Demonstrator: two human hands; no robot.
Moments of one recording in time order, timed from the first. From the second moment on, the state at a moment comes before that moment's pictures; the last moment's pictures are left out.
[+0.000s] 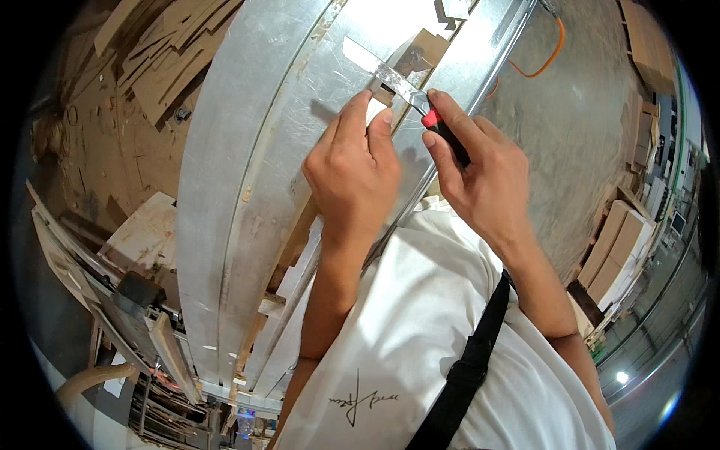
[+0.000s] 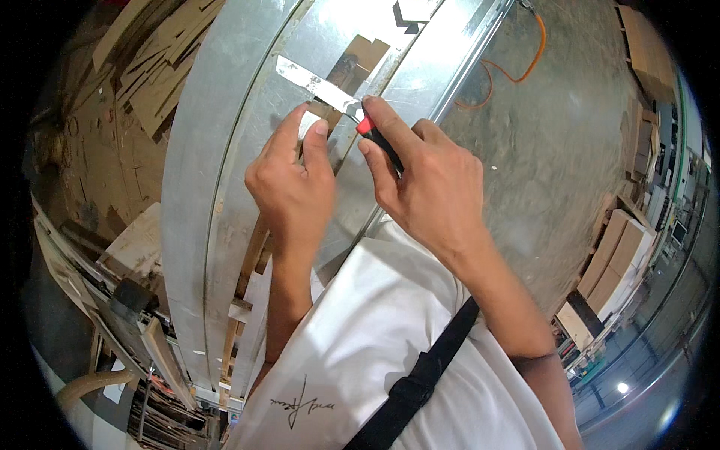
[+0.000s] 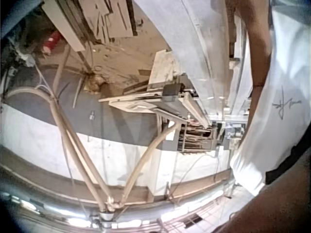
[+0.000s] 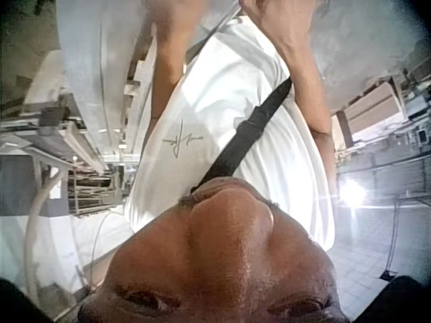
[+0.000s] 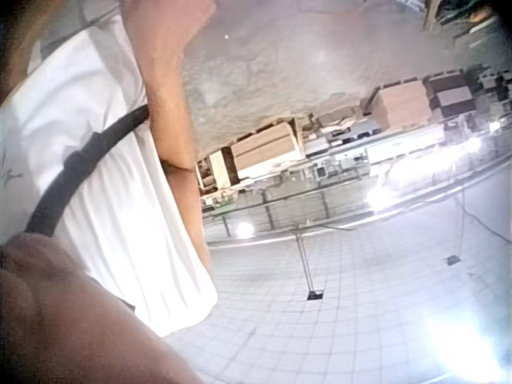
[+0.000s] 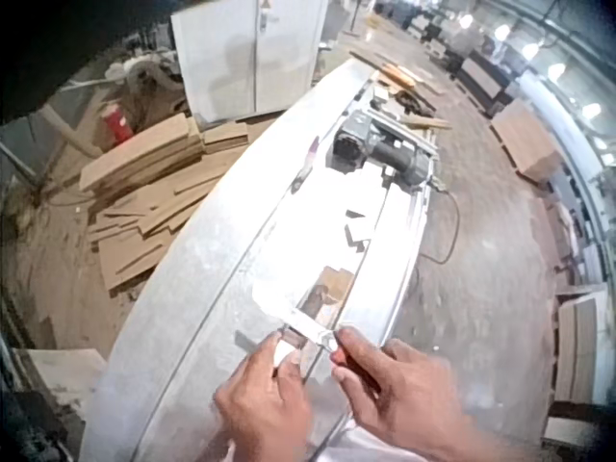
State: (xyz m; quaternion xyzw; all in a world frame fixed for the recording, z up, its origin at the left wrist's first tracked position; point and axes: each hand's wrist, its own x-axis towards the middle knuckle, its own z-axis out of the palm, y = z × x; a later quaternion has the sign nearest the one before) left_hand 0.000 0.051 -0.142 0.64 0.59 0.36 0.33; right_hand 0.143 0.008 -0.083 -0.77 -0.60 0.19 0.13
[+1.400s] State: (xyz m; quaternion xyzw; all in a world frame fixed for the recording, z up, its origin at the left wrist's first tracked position) left_hand 0.002 0.044 -0.139 0.65 0.59 0.33 0.34; right_hand 0.143 -0.003 -0.083 -0.76 -0.59 0.23 0.11
